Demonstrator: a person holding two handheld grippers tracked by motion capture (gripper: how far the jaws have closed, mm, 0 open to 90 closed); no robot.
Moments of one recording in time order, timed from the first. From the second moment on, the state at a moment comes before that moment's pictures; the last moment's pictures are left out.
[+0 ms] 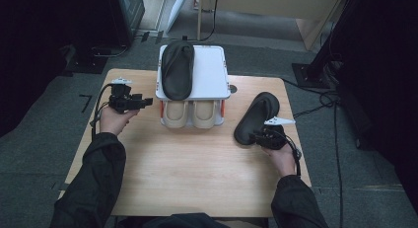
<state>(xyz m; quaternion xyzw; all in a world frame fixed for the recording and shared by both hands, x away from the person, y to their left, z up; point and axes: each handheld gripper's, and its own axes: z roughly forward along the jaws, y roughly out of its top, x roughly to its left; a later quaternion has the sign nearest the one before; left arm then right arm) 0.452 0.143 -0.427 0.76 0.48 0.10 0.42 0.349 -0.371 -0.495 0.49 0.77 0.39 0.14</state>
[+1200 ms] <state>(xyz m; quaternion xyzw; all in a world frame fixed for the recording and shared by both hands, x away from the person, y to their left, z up) 0.445 0.151 -0.430 0.76 0.48 0.09 0.42 0.378 -0.400 -0.493 0.58 0.70 0.37 0.21</state>
